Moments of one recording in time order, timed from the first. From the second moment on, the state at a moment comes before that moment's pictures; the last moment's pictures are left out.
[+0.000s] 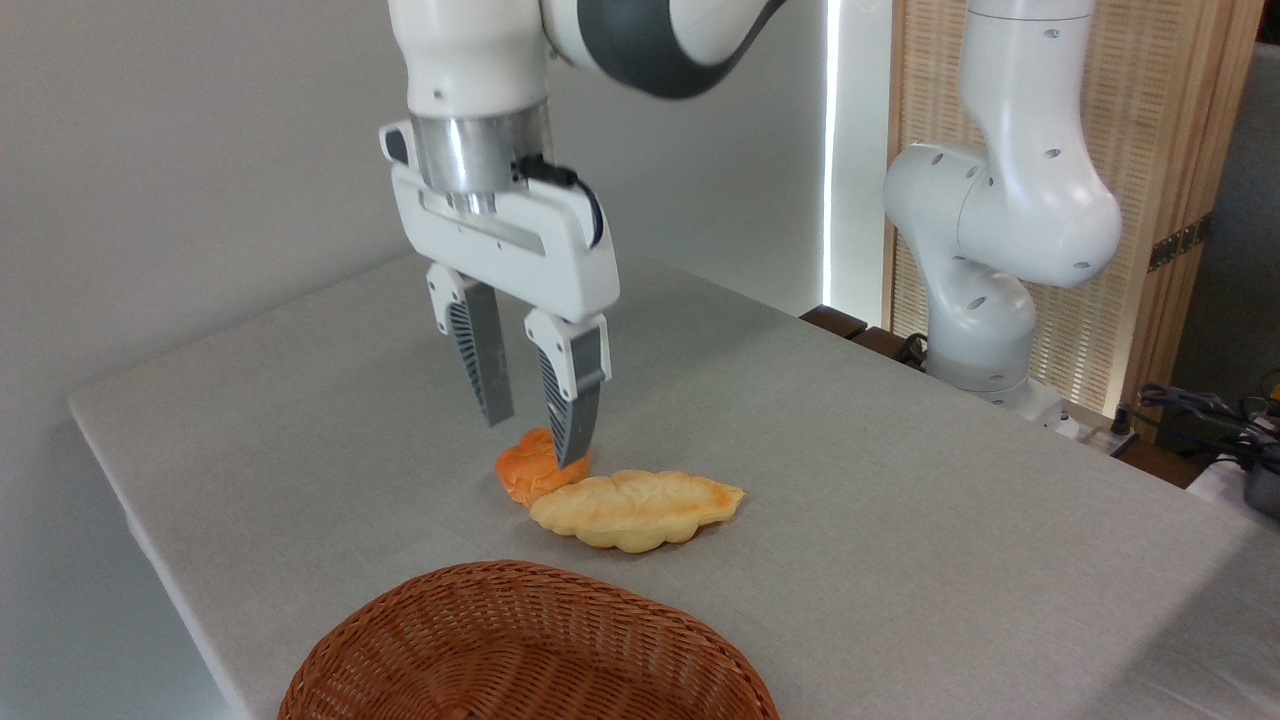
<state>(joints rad) -0.09 -0.10 0.01 -1.94 0.02 1.90 0.62</state>
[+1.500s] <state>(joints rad) -0.25 -0.04 0.01 -2.14 -0.09 2.06 0.62</state>
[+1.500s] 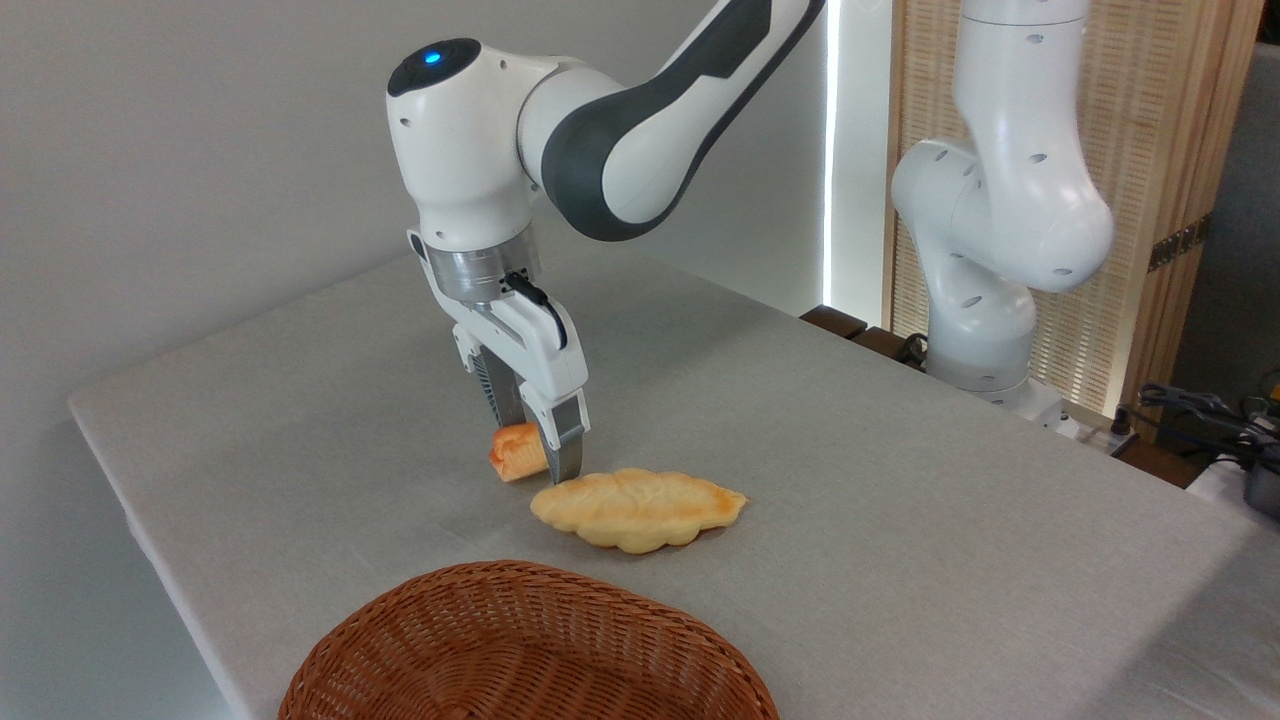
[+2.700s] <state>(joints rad) -0.26 -0.05 0.01 -2.10 -0.09 2.06 0.62</state>
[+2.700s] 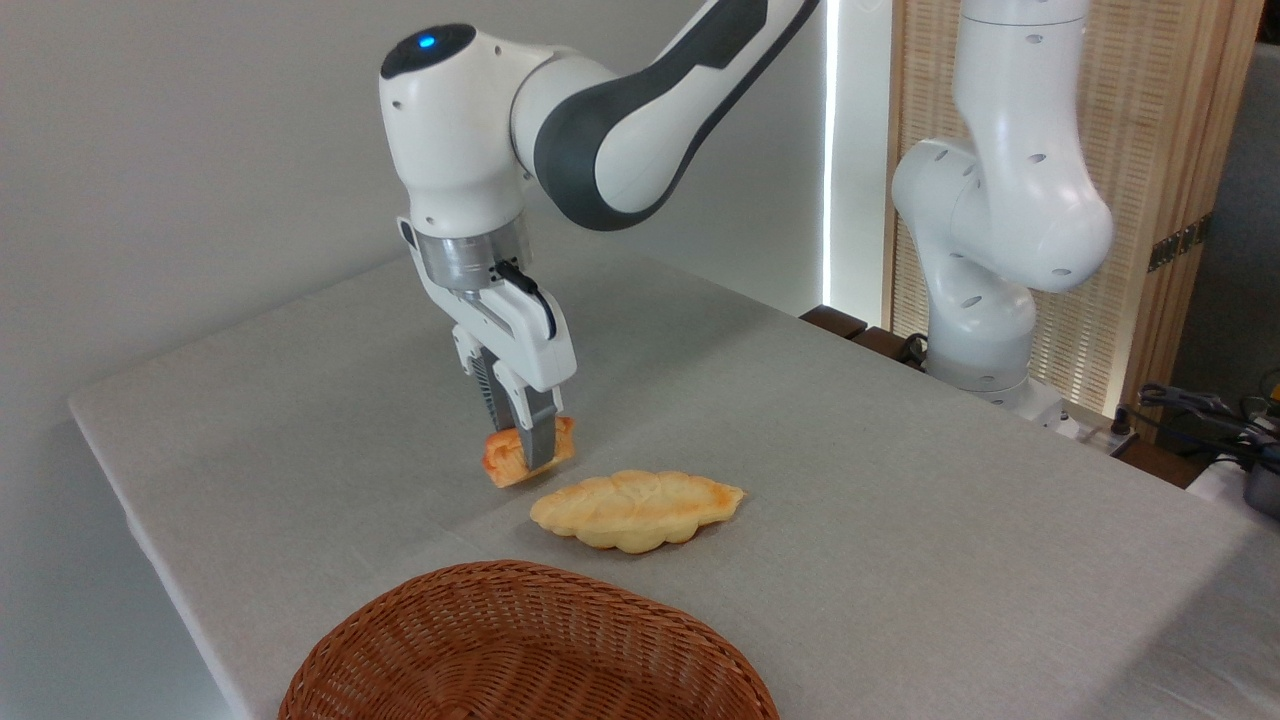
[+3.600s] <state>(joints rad) -0.24 -0.06 0.28 -1.96 -0.09 2.12 0.62</state>
